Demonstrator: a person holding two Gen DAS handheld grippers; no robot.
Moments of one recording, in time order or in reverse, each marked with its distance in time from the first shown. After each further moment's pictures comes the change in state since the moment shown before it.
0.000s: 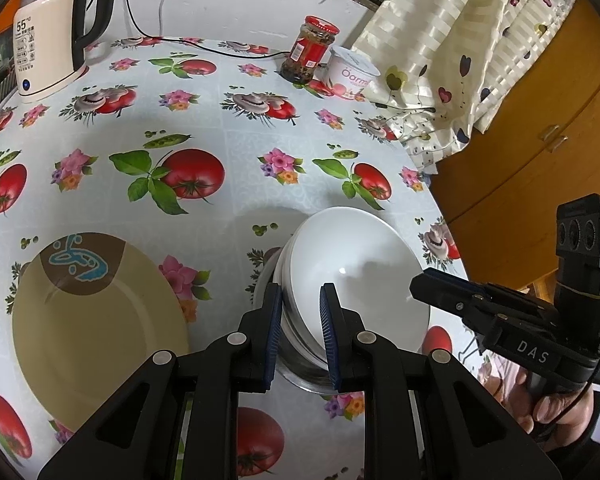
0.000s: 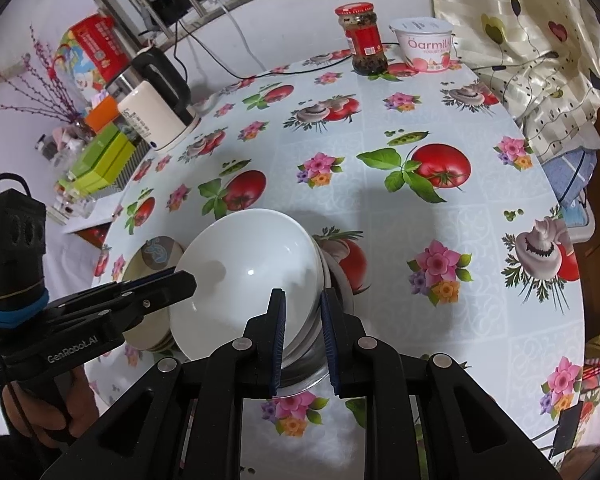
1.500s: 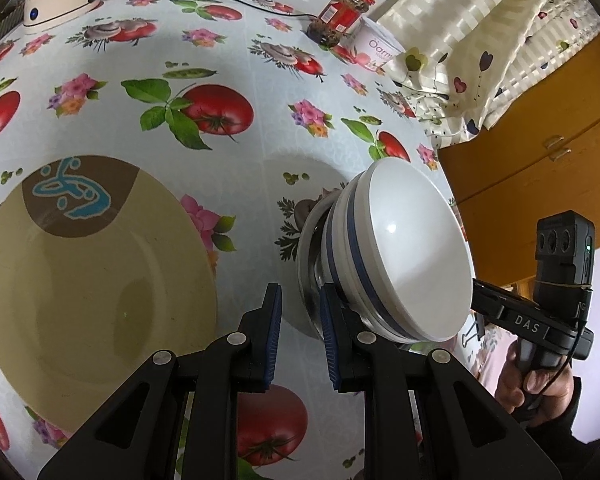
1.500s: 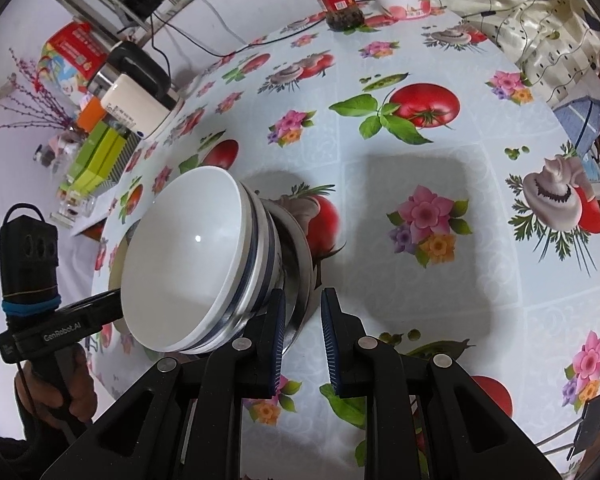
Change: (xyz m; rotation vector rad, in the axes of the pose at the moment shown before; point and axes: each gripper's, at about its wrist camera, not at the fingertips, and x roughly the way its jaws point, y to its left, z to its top) left arm 0.022 0.042 -0.022 -0.099 0.117 -0.072; right arm 0.031 -0.045 -0.019 0.086 0.100 0.062
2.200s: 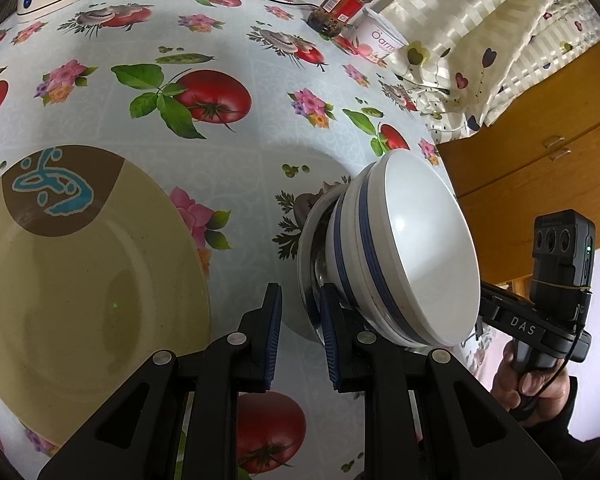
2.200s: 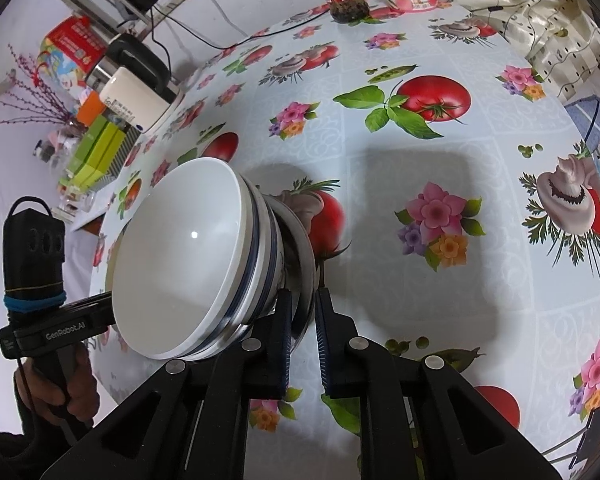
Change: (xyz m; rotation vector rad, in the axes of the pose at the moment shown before) left arm 0.011 0.004 0.003 -0.011 0.028 -0.020; right arm 0.009 0.002 0.002 -0.006 0.016 0.002
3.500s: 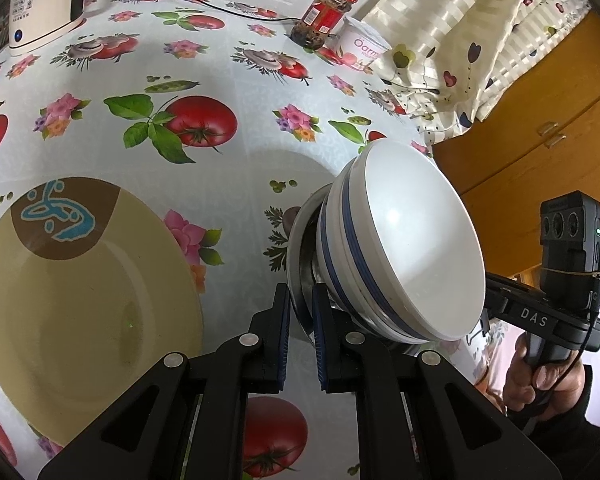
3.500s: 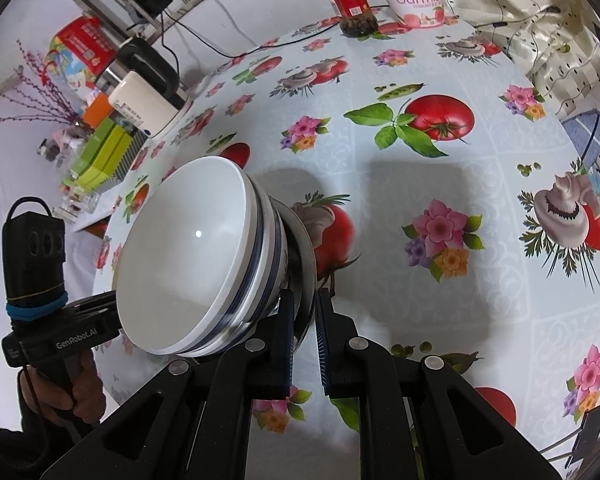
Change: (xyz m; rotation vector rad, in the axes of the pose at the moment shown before) left arm -0.009 -0.013 0.002 0.075 -0.049 0.025; right arm -0.010 0.011 0.004 -0.024 -0.034 0.001
